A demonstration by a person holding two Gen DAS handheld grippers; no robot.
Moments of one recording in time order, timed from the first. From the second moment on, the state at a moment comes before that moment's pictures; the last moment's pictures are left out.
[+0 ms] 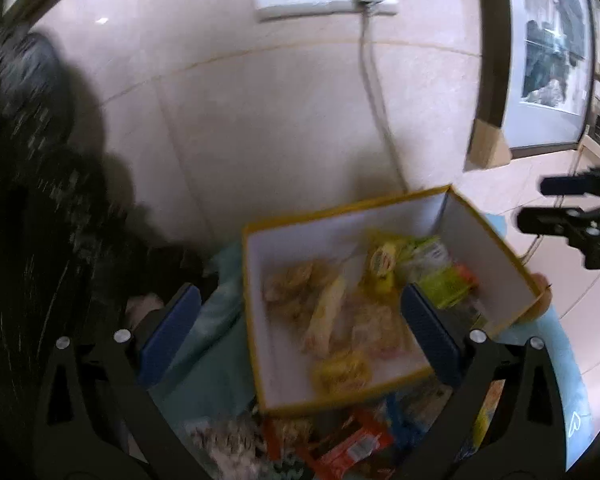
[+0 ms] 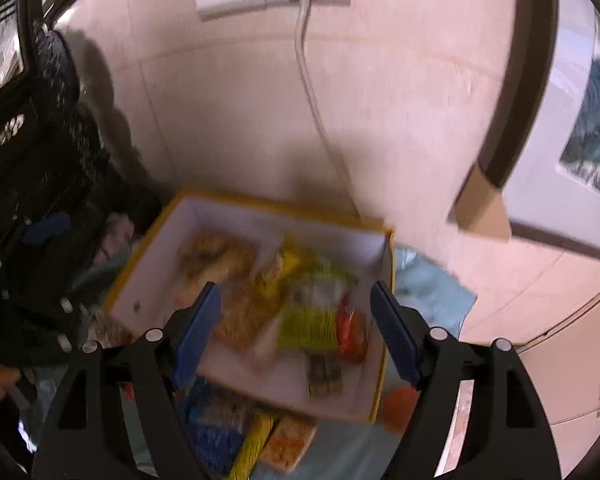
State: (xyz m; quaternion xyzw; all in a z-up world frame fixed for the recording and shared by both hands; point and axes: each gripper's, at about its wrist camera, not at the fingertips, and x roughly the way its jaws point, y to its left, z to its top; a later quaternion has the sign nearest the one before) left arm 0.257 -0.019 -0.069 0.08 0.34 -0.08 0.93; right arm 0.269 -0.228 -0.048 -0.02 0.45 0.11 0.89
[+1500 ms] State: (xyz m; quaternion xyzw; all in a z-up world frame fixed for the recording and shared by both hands) left arm 0.155 -0.035 -0.229 0.06 0.44 -0.15 0.88; right arm 0.138 -0.201 -0.217 0.10 0.58 0.16 0.79
